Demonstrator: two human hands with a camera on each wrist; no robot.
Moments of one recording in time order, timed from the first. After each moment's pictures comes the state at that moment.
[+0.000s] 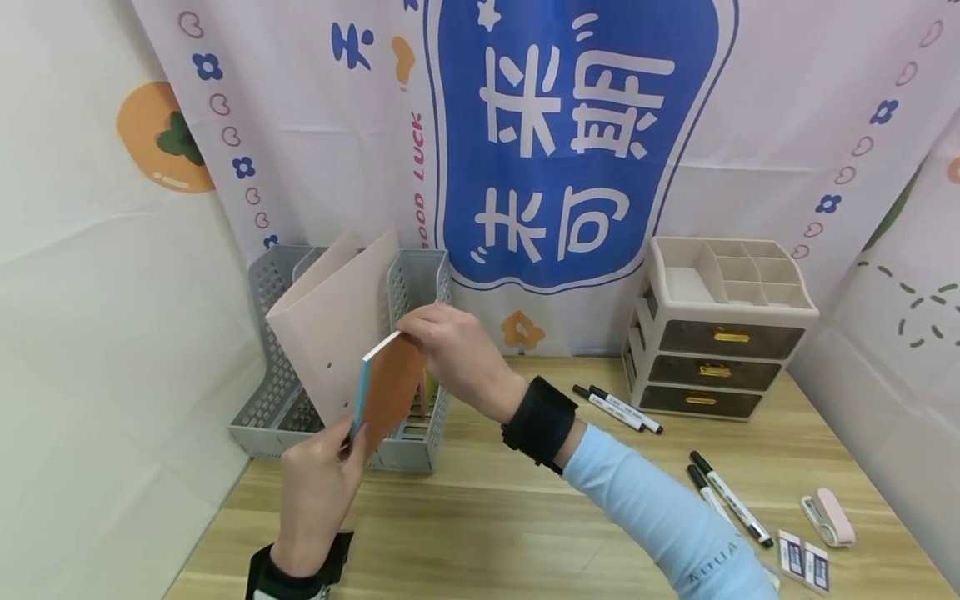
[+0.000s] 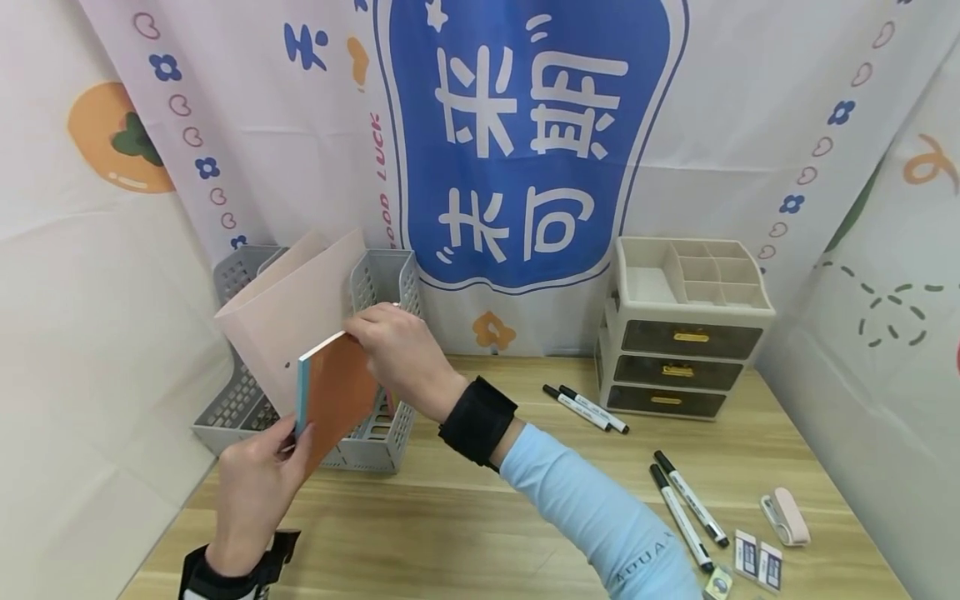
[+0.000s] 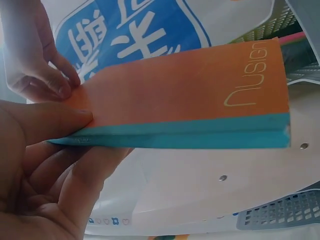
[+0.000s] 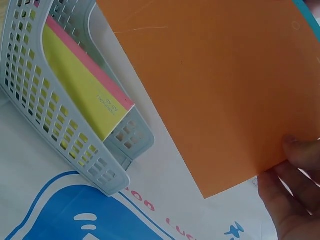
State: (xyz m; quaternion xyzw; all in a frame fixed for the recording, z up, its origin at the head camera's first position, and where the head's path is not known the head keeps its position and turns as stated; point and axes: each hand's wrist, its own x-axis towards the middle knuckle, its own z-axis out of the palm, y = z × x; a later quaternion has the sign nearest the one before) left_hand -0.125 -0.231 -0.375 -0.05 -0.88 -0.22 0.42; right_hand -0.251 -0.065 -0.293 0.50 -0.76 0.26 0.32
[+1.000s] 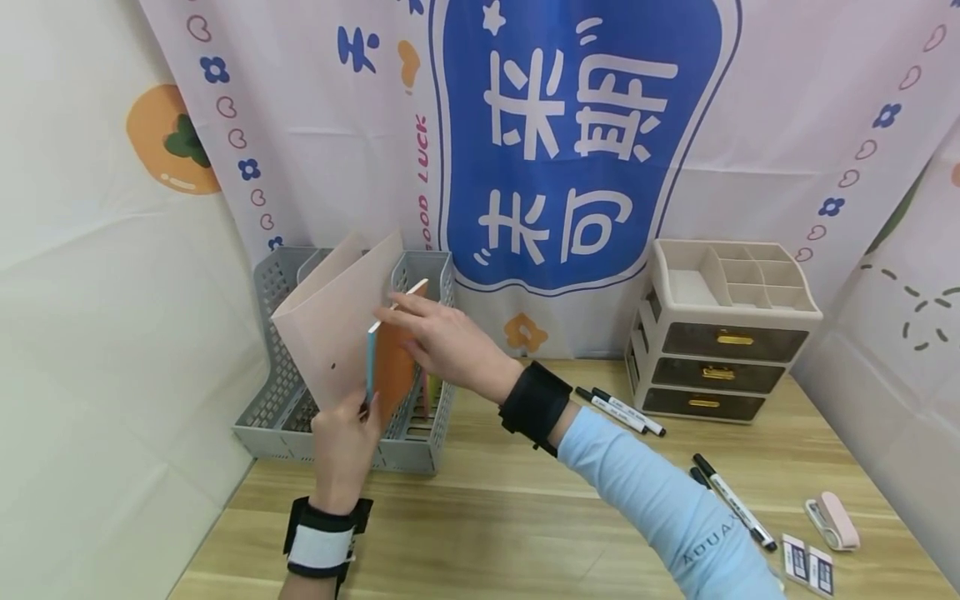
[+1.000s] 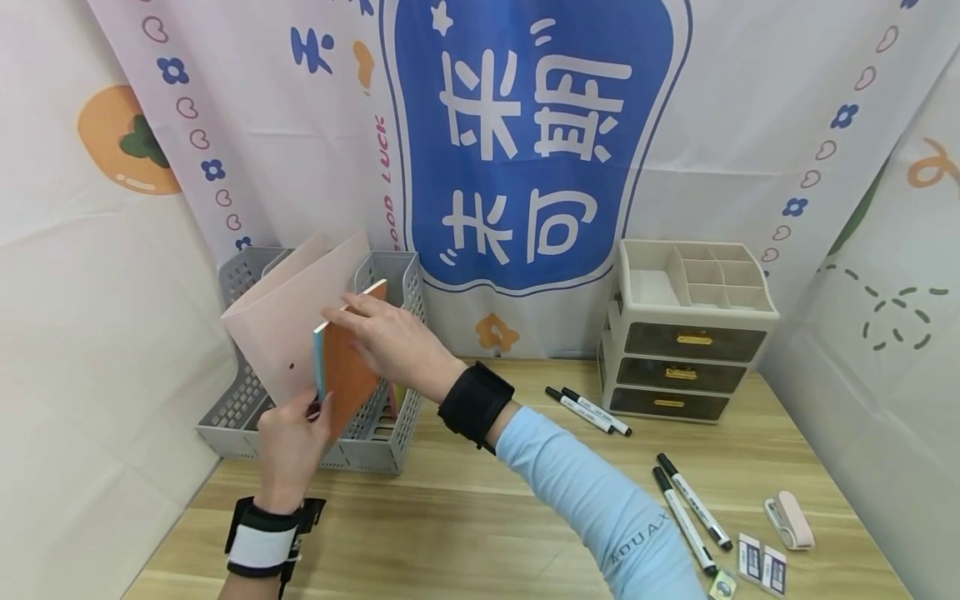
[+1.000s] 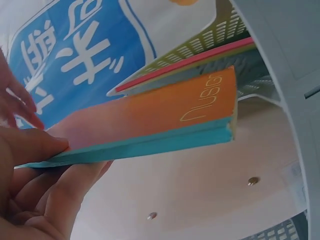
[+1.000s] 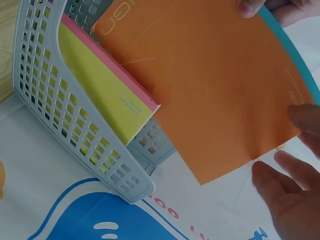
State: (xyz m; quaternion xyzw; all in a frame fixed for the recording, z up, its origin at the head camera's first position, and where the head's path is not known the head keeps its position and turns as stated) left_hand -0.182 -0.242 -0.403 -0.03 -0.86 -0.22 0.46; right_hand -0.277 -0.079 -0.291 0.54 -0.80 0.20 0.20
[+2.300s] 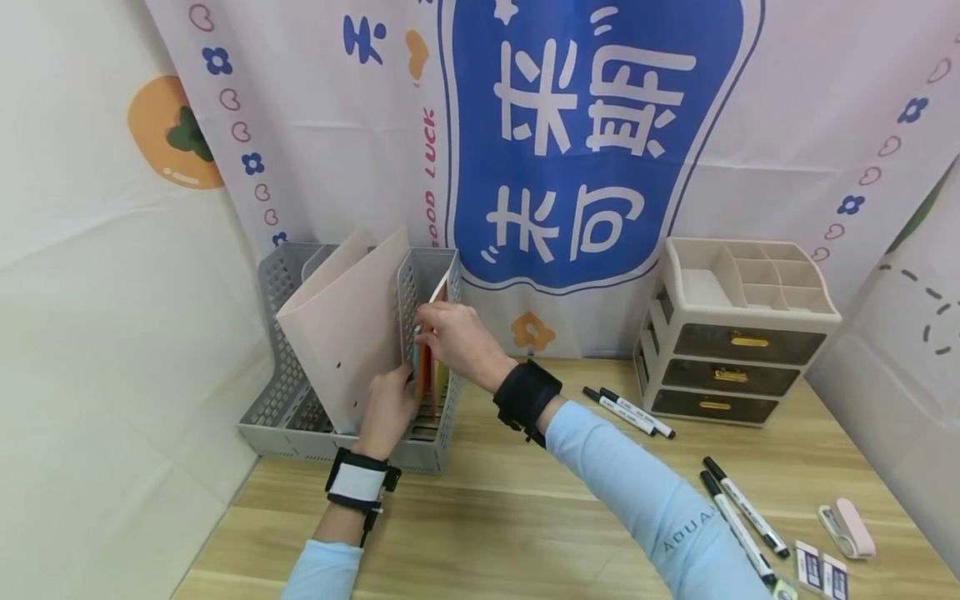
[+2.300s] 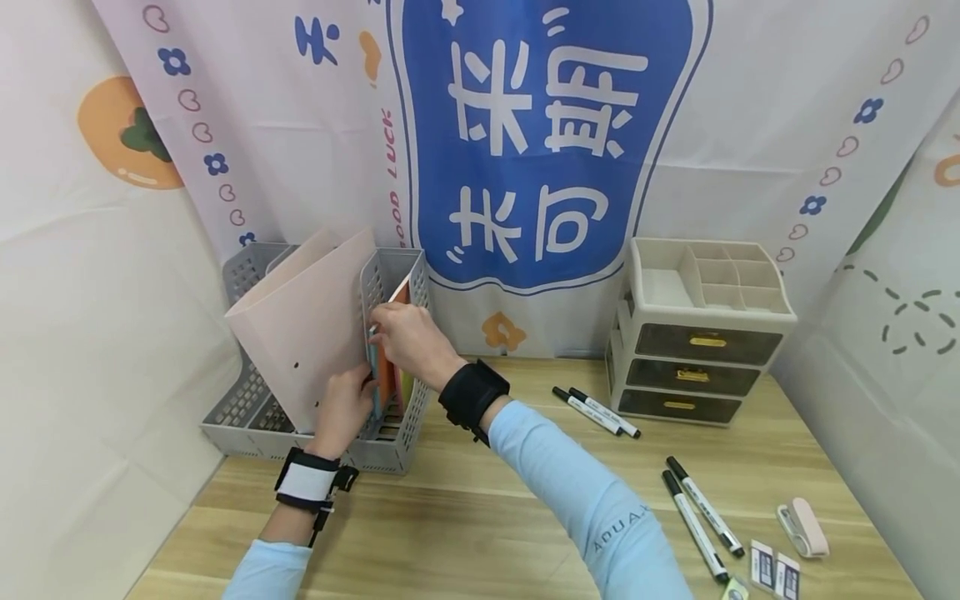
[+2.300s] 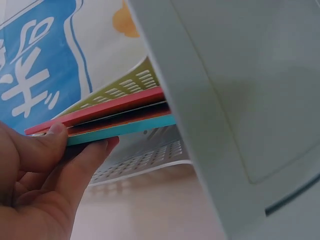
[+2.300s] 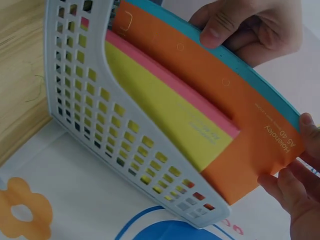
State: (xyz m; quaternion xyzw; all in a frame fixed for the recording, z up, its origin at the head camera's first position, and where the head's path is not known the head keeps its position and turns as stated) left_hand -0.255 -0.245 -0.422 -0.01 -0.93 -0.30 0.22; right_hand -0.314 -0.096 -0.329 0.47 -0.80 0.31 0.19
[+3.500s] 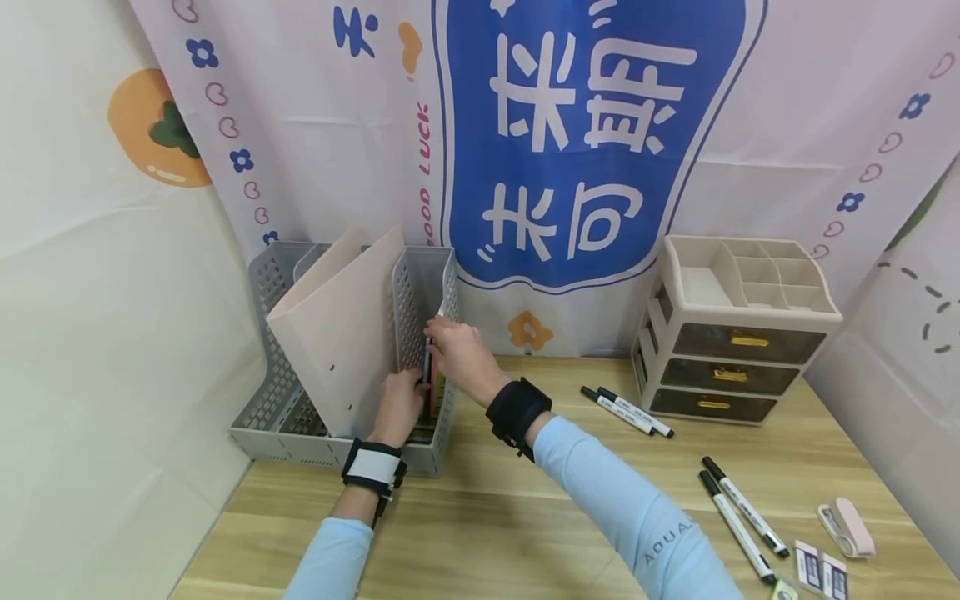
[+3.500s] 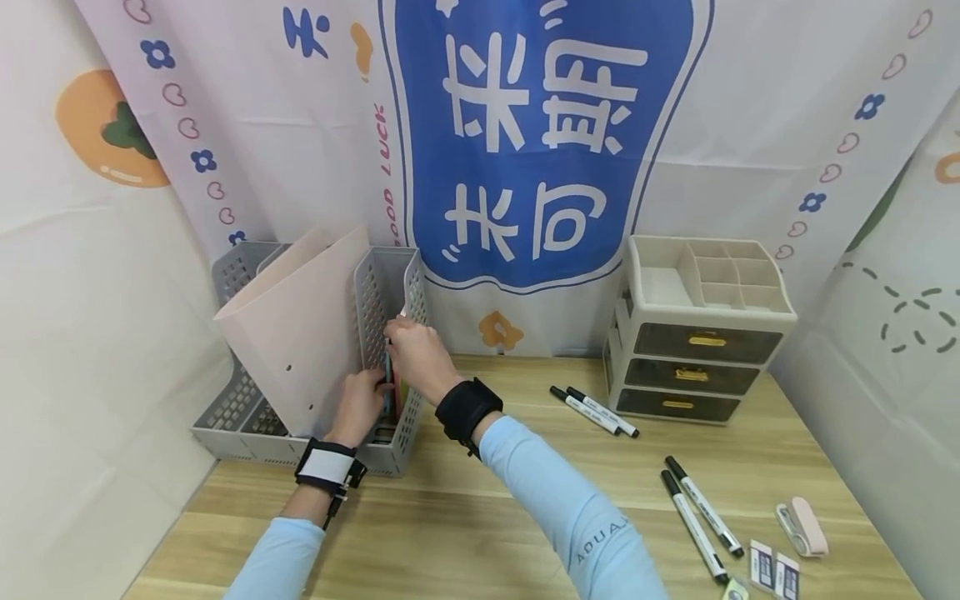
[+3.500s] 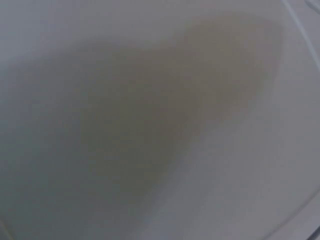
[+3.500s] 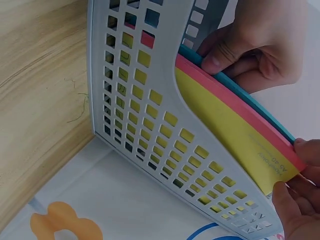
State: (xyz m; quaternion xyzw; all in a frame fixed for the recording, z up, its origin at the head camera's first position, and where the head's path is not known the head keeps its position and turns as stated) left_hand -0.298 -0.243 -0.459 0.02 -0.94 -0.28 0.17; right_hand -0.335 -0.101 -0.379 0.41 -0.84 0.28 0.20
